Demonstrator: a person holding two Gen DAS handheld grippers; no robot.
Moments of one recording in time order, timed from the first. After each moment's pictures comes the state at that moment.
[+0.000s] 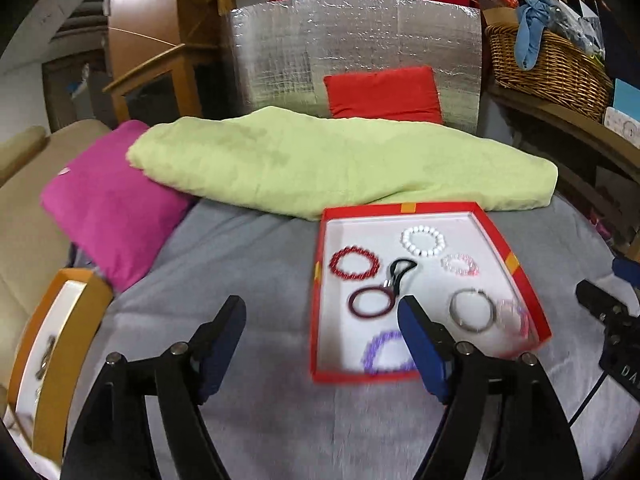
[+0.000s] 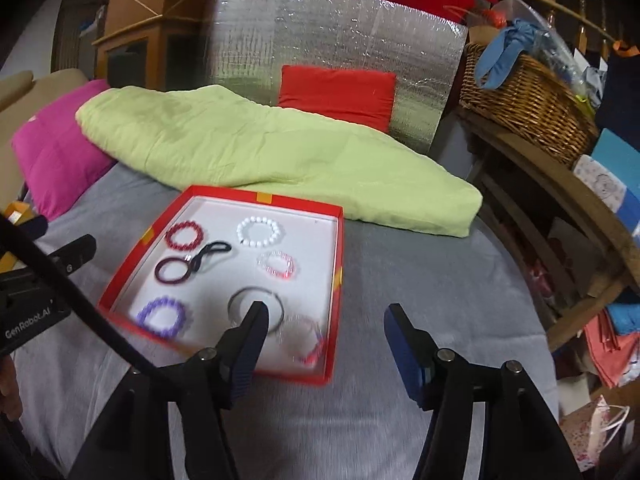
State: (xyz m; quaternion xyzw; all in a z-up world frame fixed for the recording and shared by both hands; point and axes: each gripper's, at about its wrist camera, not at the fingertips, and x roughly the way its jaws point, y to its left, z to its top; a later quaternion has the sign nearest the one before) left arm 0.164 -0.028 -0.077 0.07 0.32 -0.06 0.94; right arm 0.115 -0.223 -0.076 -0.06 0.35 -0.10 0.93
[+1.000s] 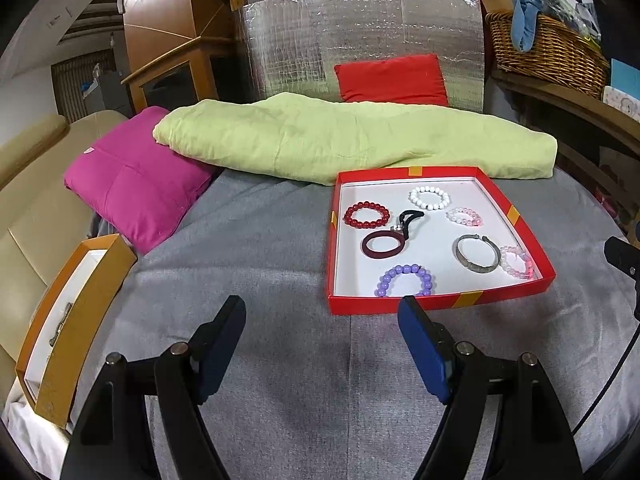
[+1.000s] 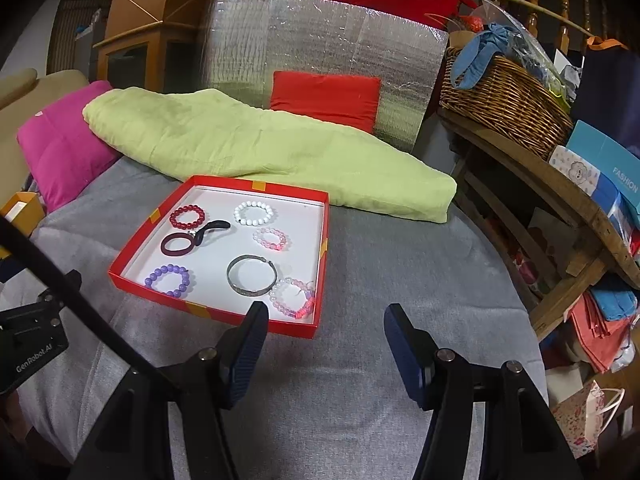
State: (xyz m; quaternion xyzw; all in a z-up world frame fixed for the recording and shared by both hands) left arm 0.111 -0.016 -0.101 0.08 0.33 -0.04 0.94; right arm 0.067 -0.224 -0.081 -0.06 0.34 -0.12 0.93
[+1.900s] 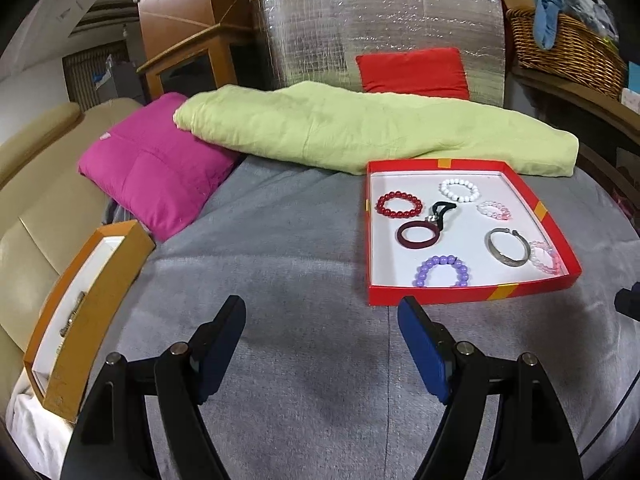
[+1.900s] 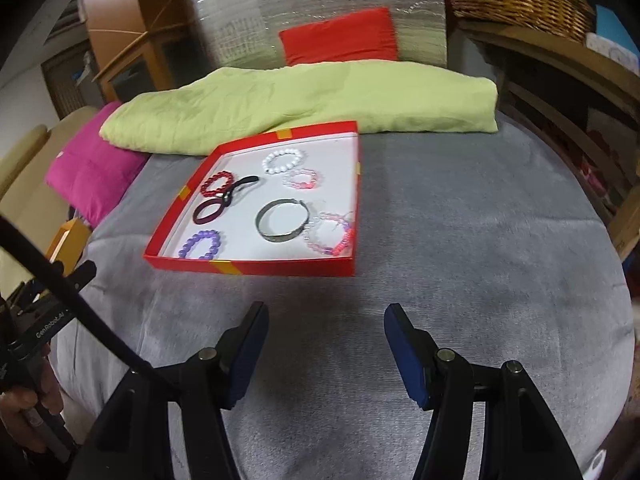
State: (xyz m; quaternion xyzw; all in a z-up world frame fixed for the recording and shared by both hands) left arm 0.116 0.009 -0.105 0.08 0.34 -0.01 0.94; right arm 0.067 -0.265 -0.126 0.09 0.40 -0.01 0.91
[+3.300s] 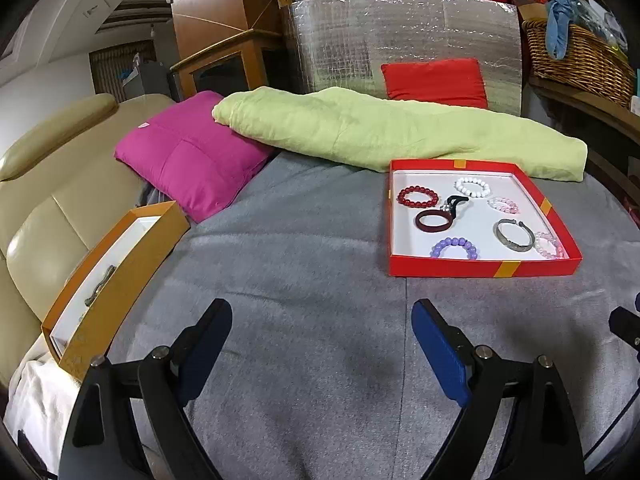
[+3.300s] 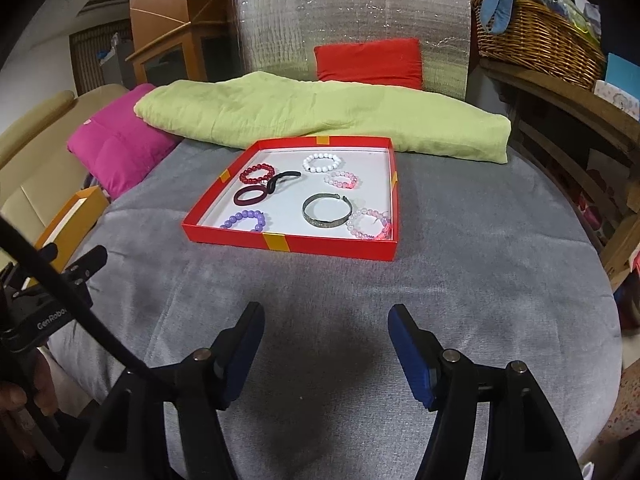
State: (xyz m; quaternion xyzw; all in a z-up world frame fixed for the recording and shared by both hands) left arm 0.070 0.024 -0.107 0.07 0.32 0.03 0.94; right arm 0.025 -0.211 -0.125 0.03 0.37 -0.01 0.93
